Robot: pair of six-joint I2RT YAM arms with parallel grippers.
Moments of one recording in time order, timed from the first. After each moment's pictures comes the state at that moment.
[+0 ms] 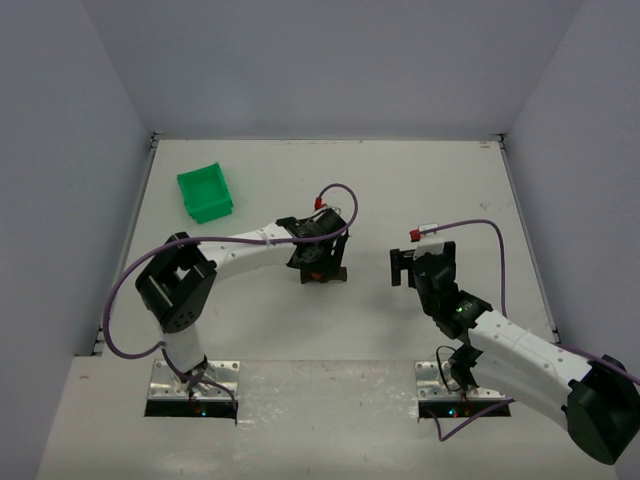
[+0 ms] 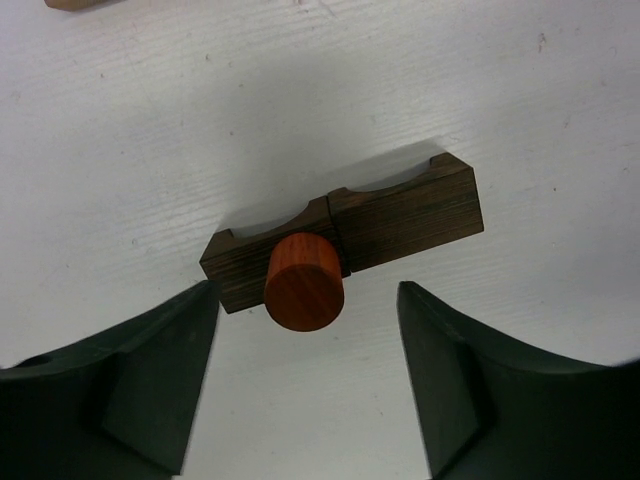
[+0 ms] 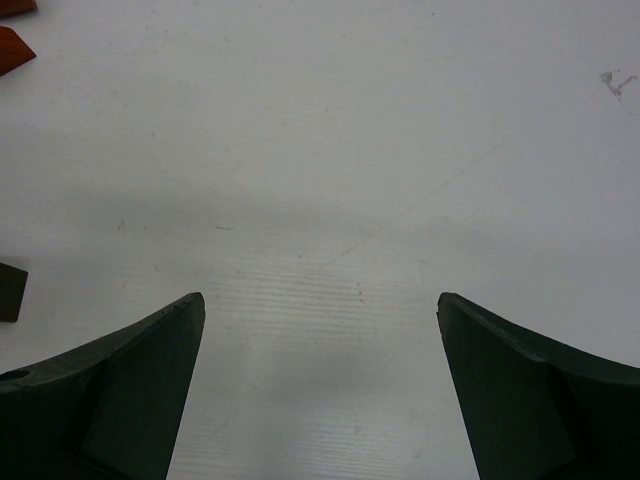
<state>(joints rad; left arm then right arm) -0.82 1.76 1.21 -0.61 -0.23 -0.58 0.65 0.85 0.27 0.08 0.58 0.15</state>
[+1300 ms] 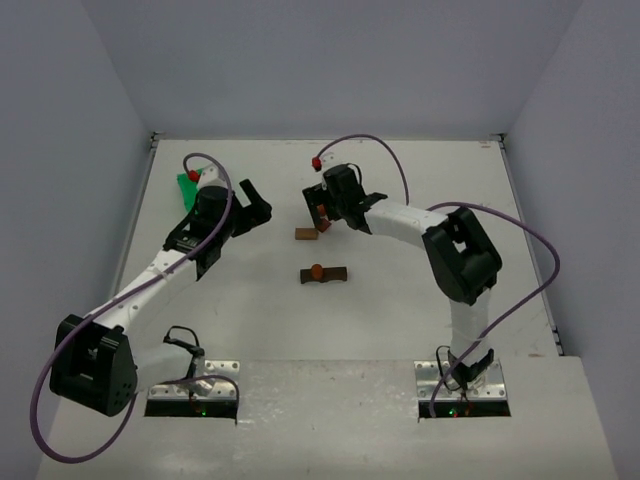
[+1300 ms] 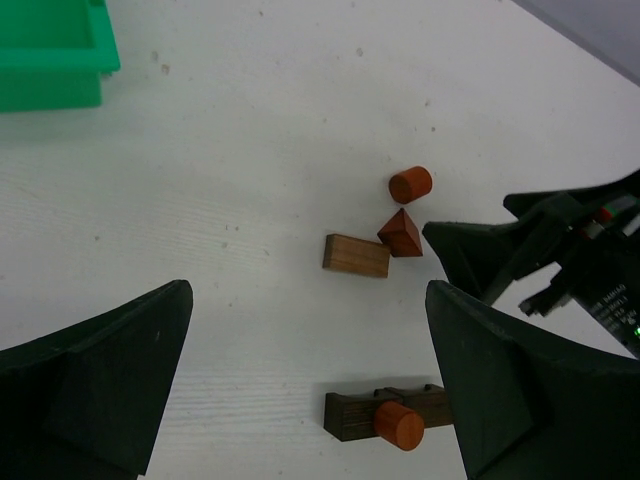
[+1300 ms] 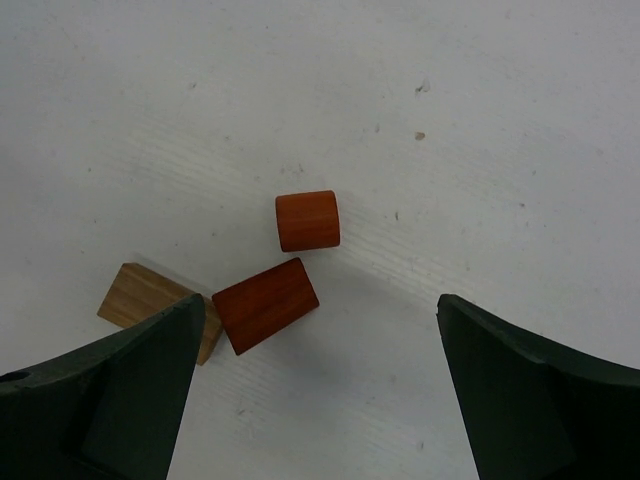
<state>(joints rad) -0.29 1.16 0.77 -0.12 -0.14 -0.65 0.62 1.99 1.32 -0.01 0.18 0.07</state>
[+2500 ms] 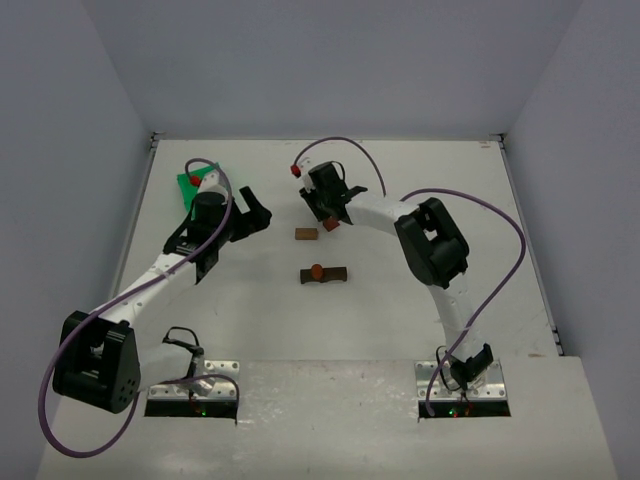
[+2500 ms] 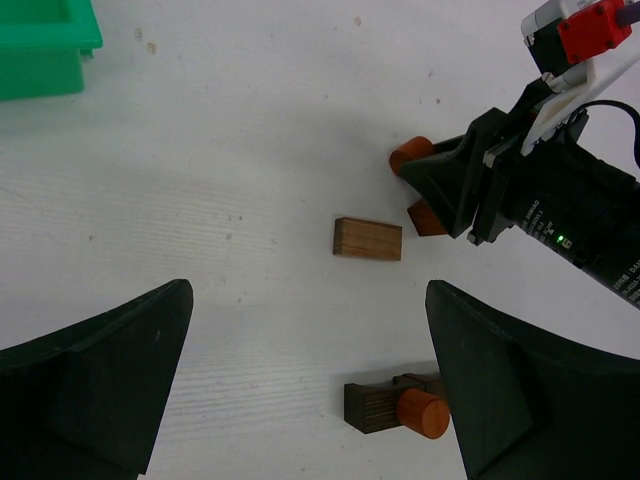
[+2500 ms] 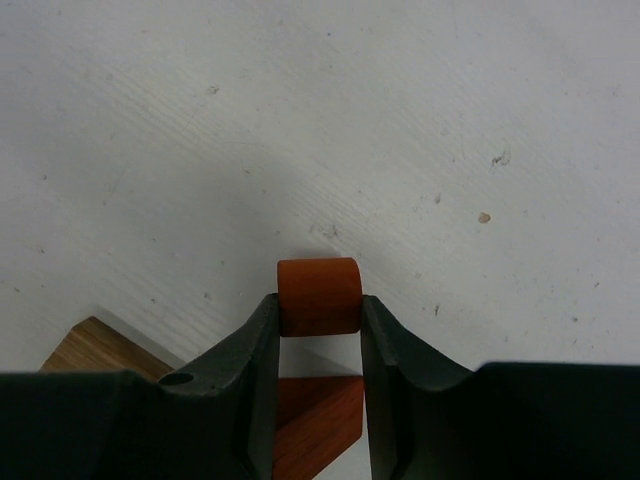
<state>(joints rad) -0.24 1.18 0.69 -0.02 -0.02 -0.60 0.63 2.24 1.57 -0.10 0.11 -0.14</state>
